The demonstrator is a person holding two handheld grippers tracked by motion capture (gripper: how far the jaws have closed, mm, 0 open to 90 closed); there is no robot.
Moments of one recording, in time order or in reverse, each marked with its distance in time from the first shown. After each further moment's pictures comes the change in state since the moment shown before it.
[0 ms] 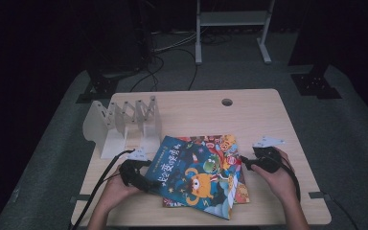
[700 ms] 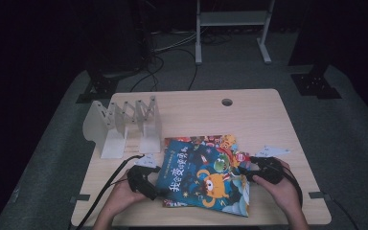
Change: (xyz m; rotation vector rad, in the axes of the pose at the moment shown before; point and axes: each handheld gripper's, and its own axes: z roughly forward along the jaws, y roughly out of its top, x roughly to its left) left arm -0.021 0.006 0.015 0.018 -0.091 0.037; right arm 0.018 -0.019 -0.021 -0.027 0.162 0.048
